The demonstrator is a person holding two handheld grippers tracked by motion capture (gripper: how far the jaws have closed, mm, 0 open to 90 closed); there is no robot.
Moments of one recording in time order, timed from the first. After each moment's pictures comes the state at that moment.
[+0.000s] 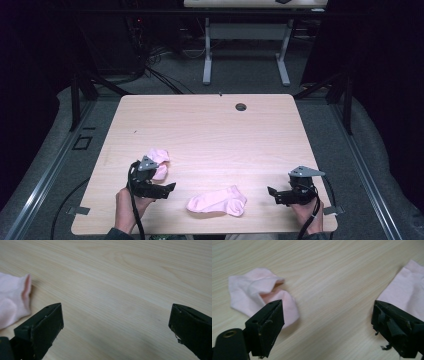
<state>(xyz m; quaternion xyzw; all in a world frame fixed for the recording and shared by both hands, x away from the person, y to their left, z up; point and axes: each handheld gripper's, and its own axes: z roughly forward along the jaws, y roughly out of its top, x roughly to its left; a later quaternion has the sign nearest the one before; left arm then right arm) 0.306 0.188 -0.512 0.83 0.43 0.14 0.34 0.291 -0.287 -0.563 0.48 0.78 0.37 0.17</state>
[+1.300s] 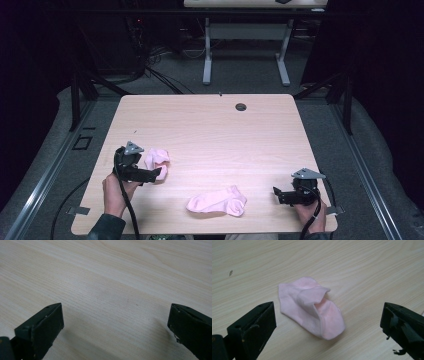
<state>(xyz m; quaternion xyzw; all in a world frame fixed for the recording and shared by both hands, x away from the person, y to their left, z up) 0.342 0.222 -0.501 0.81 0.46 0.19 0.32 0.297 -0.302 -0.587 0.50 0.77 0.34 0.21</state>
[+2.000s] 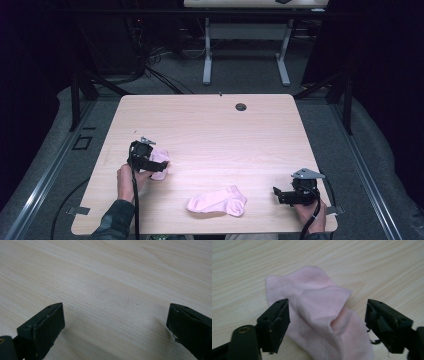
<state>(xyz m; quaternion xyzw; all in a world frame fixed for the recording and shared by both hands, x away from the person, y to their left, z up) 0.400 0.210 -0.550 0.82 0.49 0.12 0.27 0.297 -0.301 -0.587 0.50 0.77 0.33 0.21</state>
